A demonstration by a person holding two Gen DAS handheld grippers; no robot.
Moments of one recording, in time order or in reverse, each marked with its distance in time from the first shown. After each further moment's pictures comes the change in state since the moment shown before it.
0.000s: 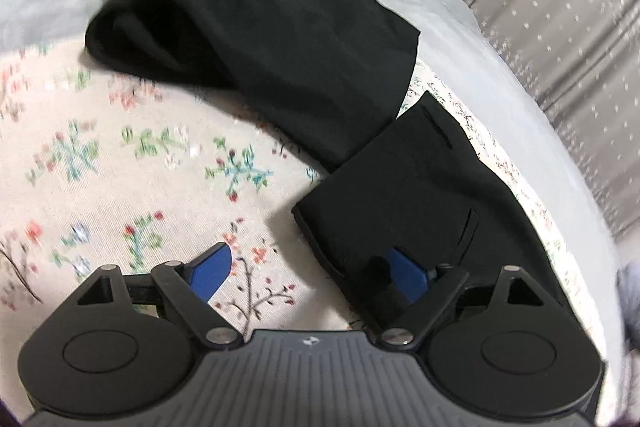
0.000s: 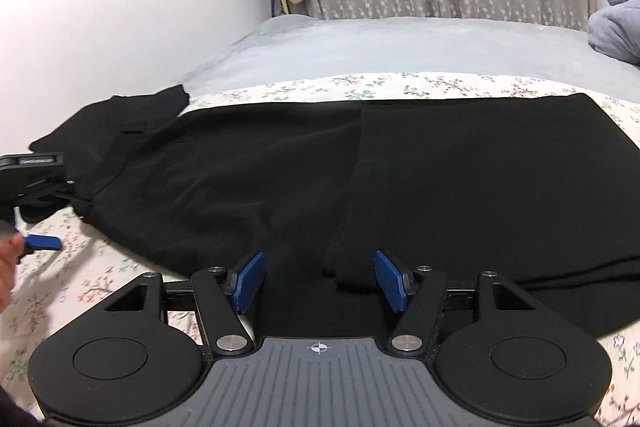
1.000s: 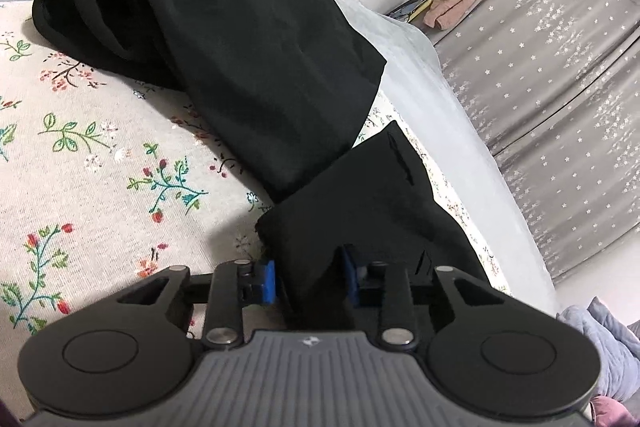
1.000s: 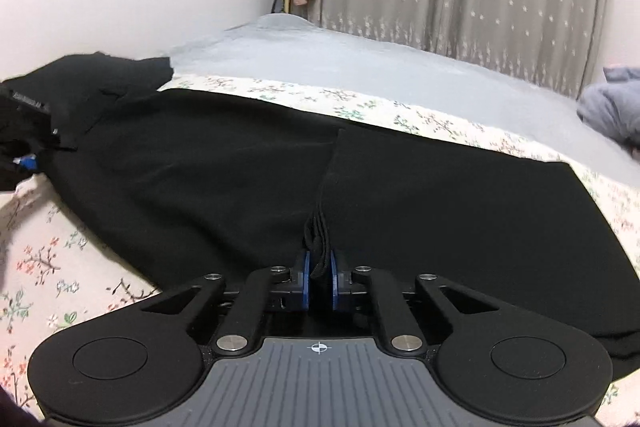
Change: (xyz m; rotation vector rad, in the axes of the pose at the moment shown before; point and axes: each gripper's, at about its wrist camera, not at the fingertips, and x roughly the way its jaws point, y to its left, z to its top) left arm 0.015 0.003 0.003 -0.089 -0.083 -0.194; right arm 0.027 0.020 0.004 -0.223 -0.017 -0.168
